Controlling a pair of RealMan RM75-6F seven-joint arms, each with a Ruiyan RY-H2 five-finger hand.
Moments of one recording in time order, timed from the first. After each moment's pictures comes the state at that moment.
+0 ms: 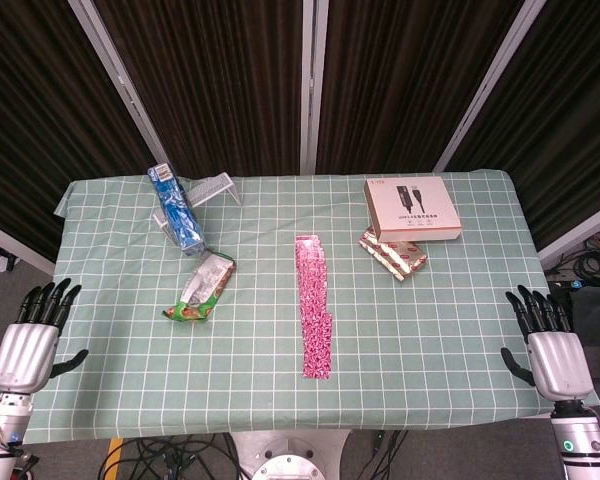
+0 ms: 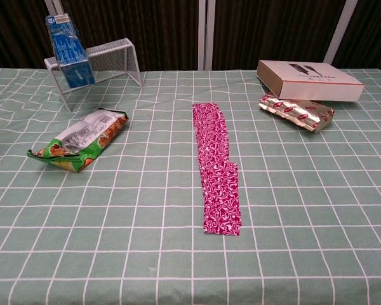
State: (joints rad) left arm -0.11 -1.20 -0.03 -1.61 1.54 1.50 0.18; right arm 0.10 -1.16 0.04 -1.62 -1.52 1.45 -0.14
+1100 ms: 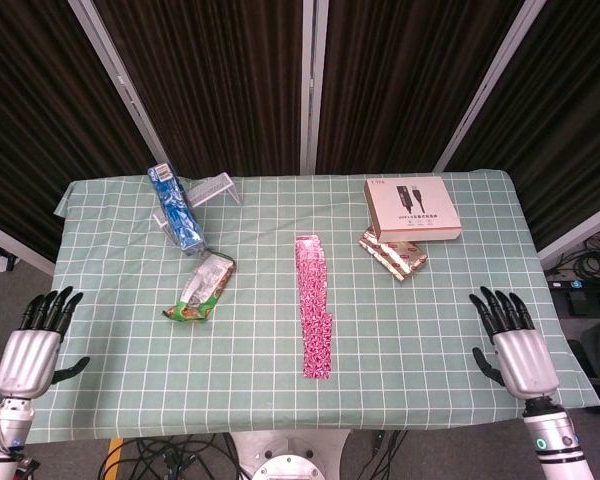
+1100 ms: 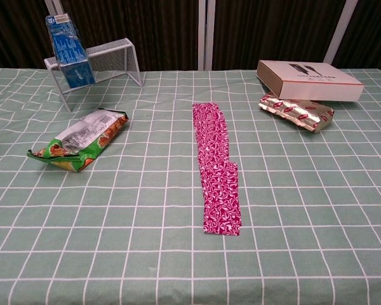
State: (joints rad) left arm -0.09 -1.22 0.00 -1.58 1.54 1.48 0.16; right arm 0.14 -1.17 0.02 -1.74 -1.56 1.39 -0.28
